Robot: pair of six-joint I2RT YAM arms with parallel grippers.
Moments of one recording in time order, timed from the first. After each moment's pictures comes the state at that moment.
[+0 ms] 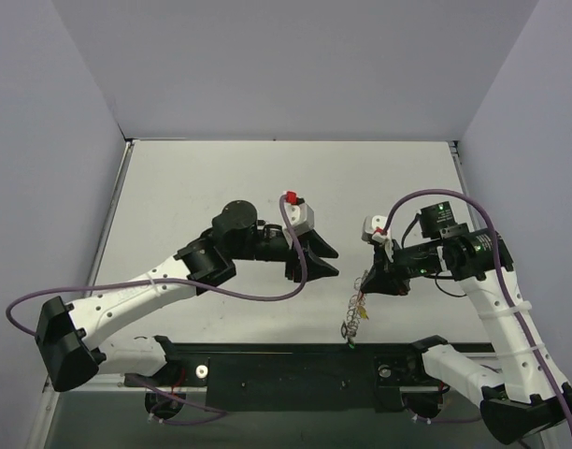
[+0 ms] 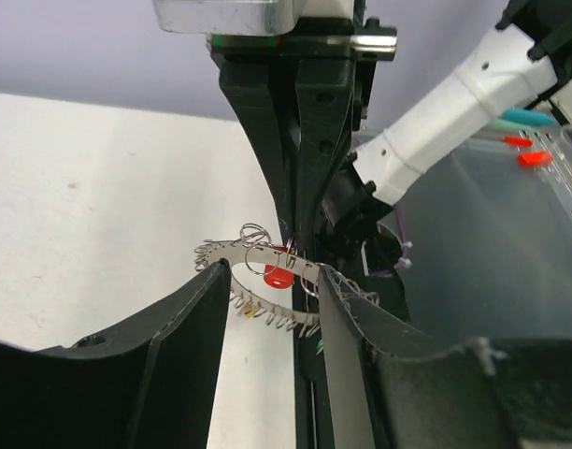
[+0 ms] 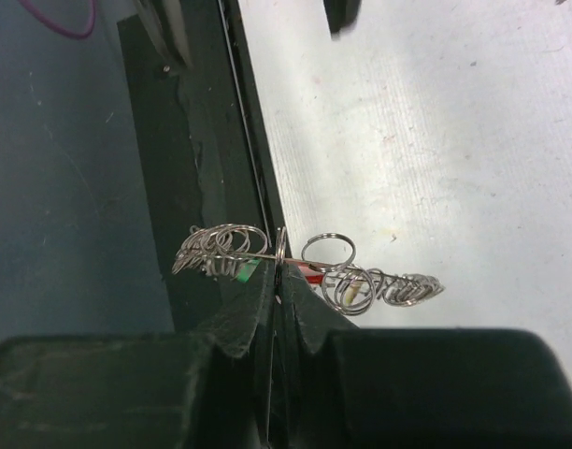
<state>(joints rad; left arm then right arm) -0.95 1.20 1.04 0.16 0.62 -0.20 0.30 0.96 1.17 -1.30 -0.88 -0.73</state>
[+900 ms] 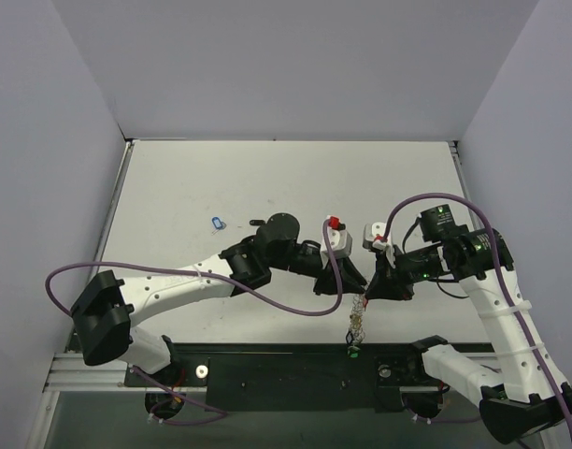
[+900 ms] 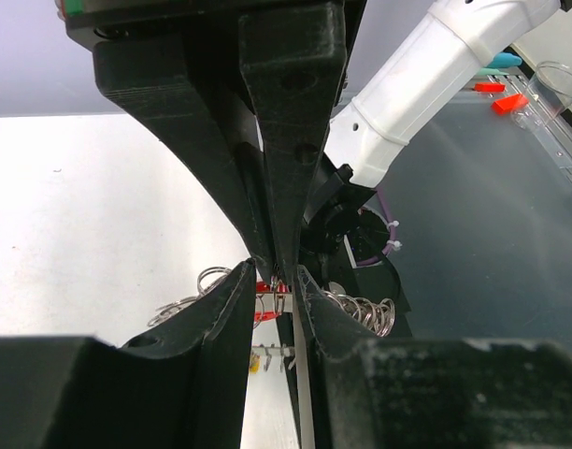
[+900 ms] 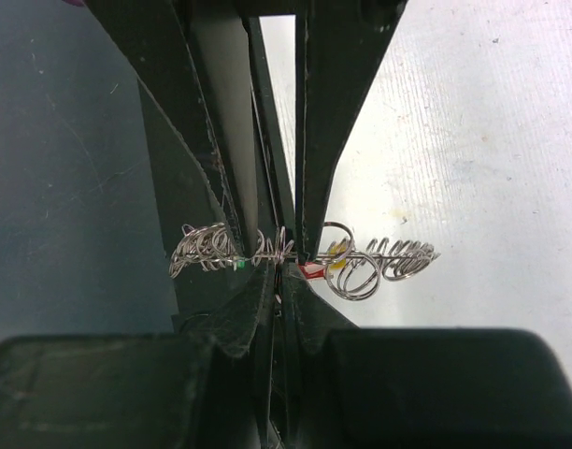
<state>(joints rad) -1.08 1.46 1.09 0.28 0.70 -0.09 0.29 0.98 1.18 -1.42 -0.86 -0.85</state>
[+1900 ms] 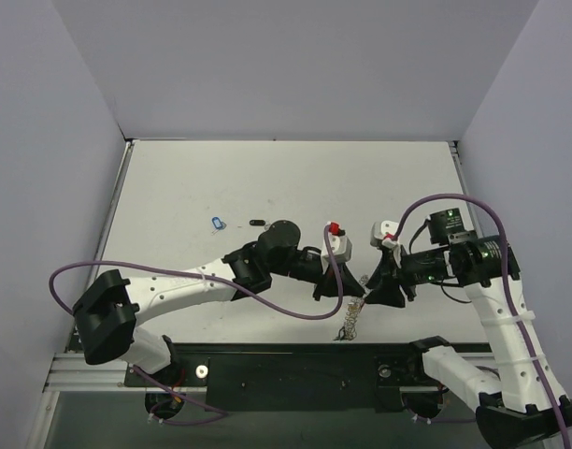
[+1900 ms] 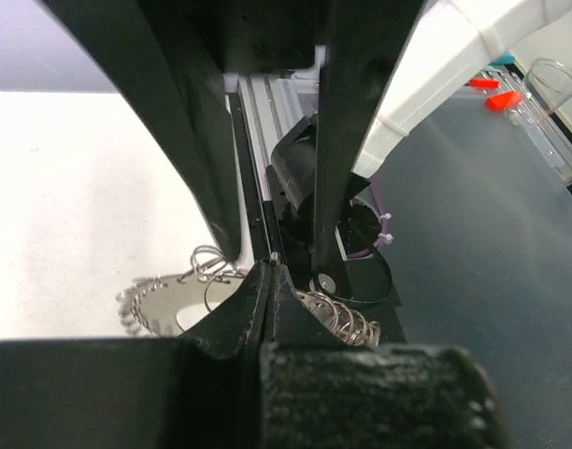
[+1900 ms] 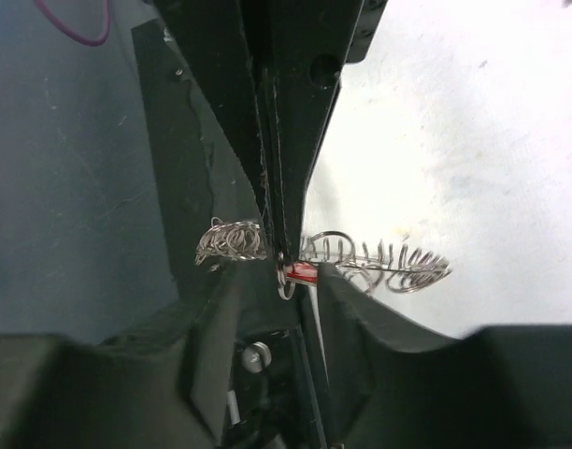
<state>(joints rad) -1.09 1.49 1.07 0.29 0.71 -0.11 0.25 0.95 1.17 -1.41 -0.91 -0.83</state>
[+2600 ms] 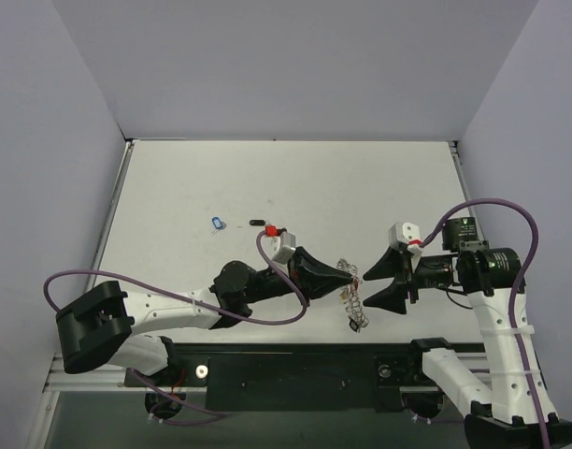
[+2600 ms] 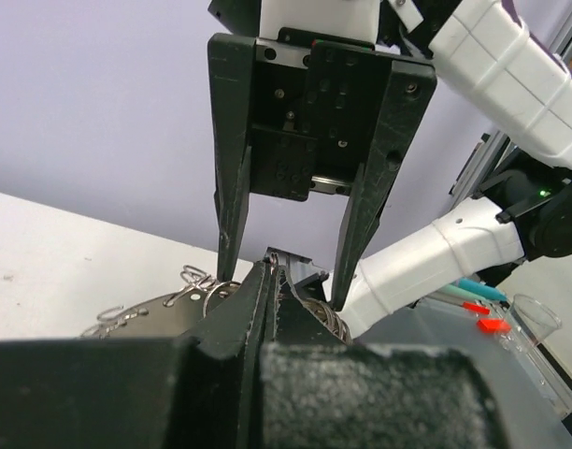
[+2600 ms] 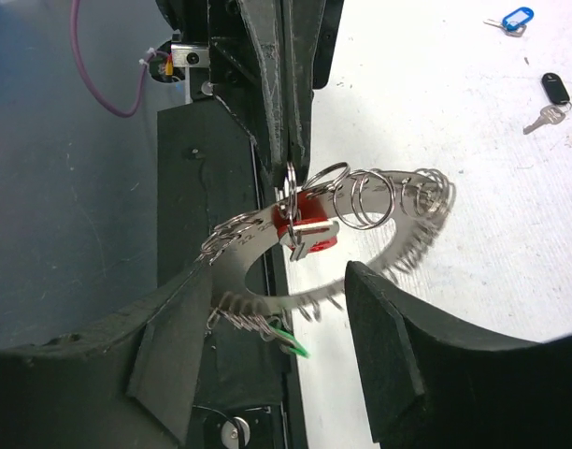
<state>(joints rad) -1.15 1.36 0.63 1.13 0.29 -0.51 0.08 0.86 1.08 -1.37 -1.21 -0.98</state>
